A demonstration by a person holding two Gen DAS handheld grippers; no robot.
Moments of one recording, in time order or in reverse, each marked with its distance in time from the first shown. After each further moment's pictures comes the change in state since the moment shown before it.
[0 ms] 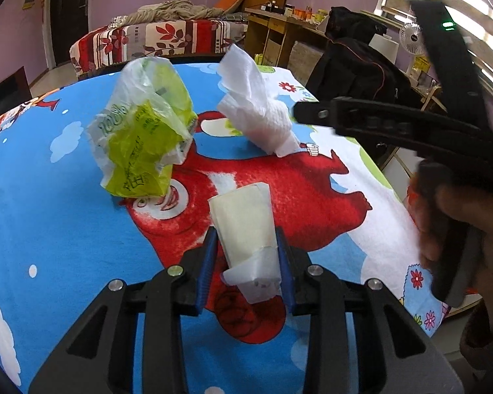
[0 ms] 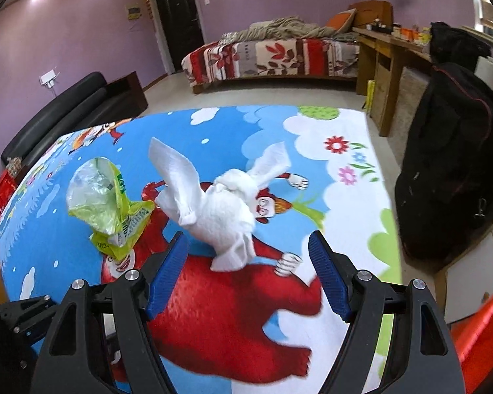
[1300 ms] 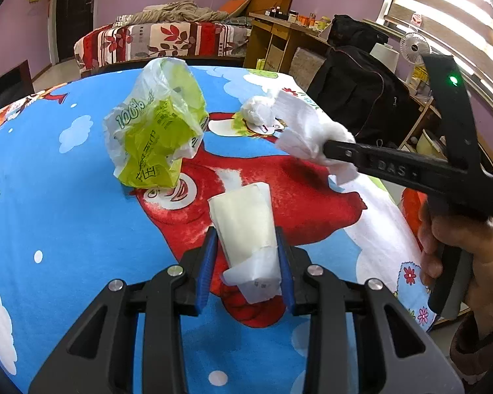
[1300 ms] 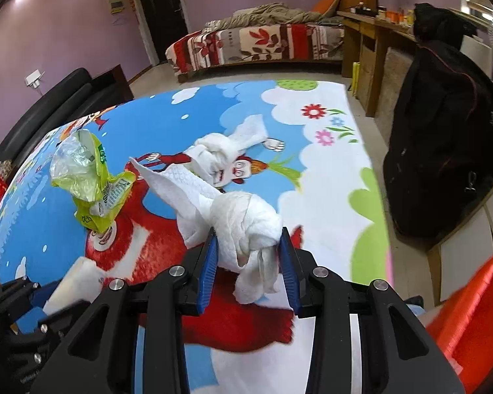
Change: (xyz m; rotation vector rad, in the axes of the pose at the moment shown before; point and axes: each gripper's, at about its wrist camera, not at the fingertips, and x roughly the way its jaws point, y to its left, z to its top) left arm -0.013 0.004 -0.009 -0.026 -0.021 -0.009; right arm -0.014 -0.018 -0.033 0.056 0.046 -0.062
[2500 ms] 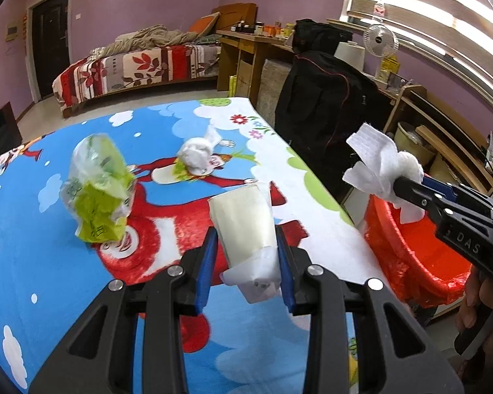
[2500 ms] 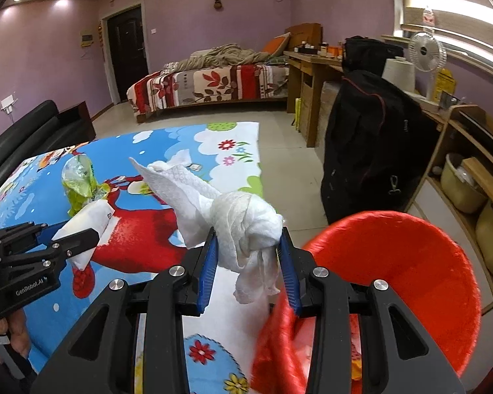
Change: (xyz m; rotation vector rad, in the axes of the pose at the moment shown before) left arm -0.018 -0.079 0.027 0.147 -0.066 -0.032; right arm -0.131 -0.049 -0.057 0.054 -0.193 -0.200
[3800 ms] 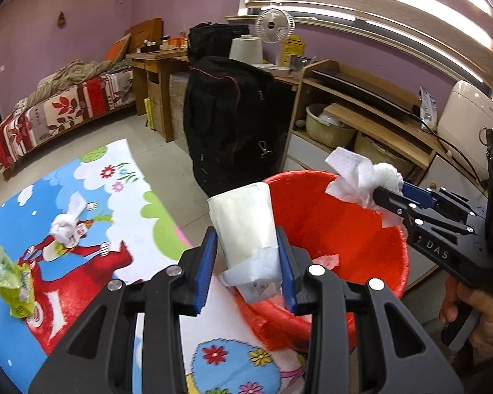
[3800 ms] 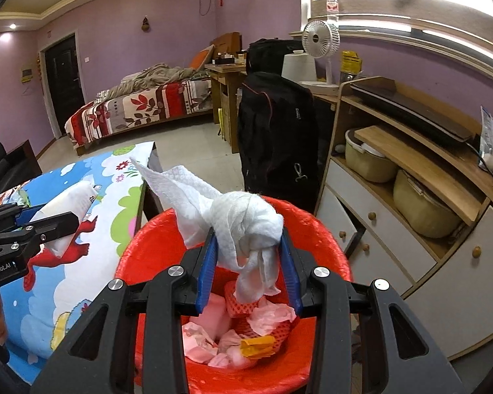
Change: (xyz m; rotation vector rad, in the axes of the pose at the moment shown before) left arm 0.009 -0.165 0.039 0.263 -0.014 -0.237; right arm -0.075 -0.143 -0.037 0.173 -0.053 -0.246
